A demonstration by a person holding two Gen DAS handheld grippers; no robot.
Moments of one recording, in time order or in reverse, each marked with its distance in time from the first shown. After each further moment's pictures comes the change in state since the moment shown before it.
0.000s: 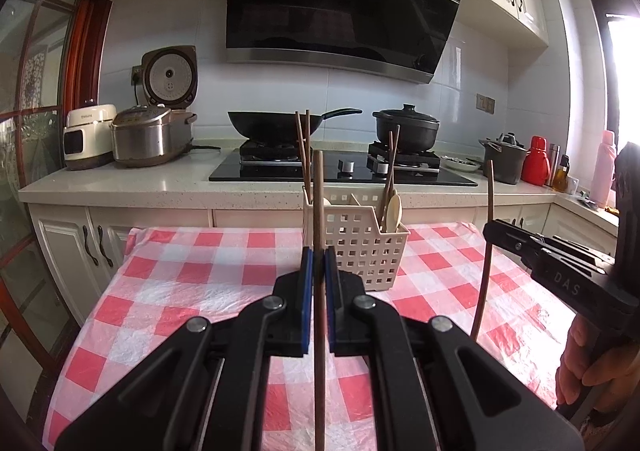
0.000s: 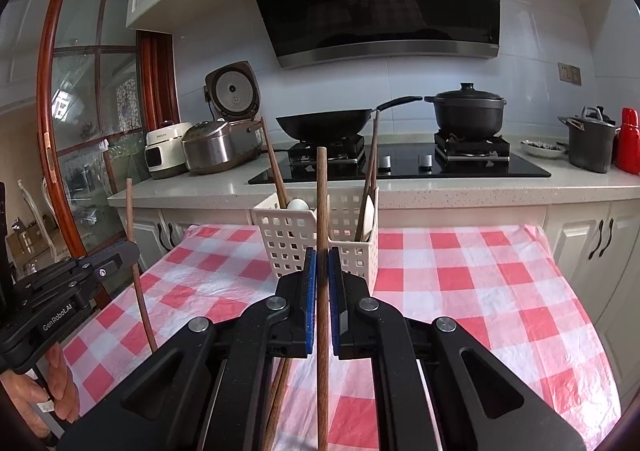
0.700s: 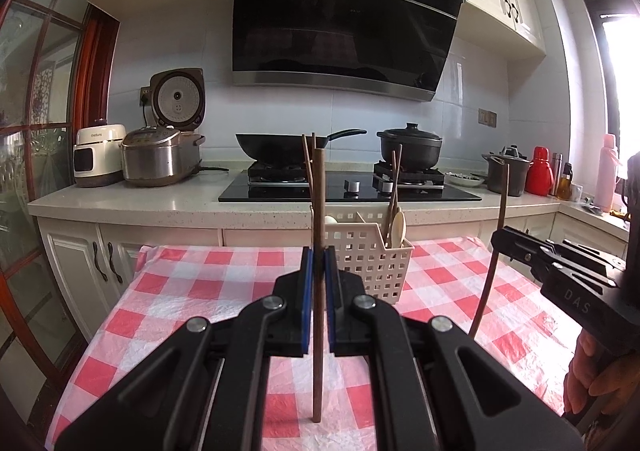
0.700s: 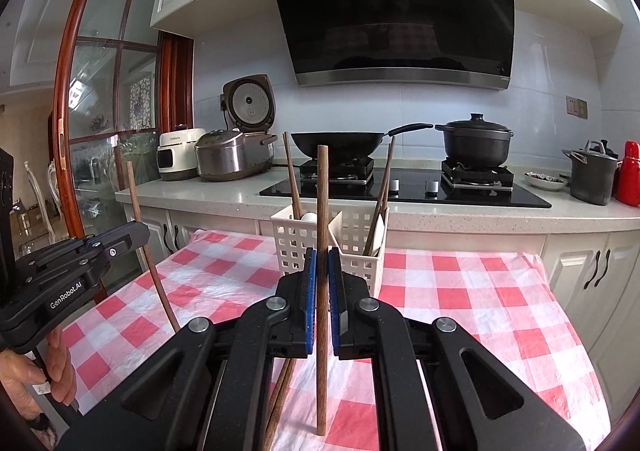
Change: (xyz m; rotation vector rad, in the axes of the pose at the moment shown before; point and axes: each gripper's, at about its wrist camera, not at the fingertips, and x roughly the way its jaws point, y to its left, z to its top) left arm -0.016 0.001 -0.002 0.007 -0.078 0.023; right arm -0.021 0.013 -0.006 -0.070 -0.073 0.009
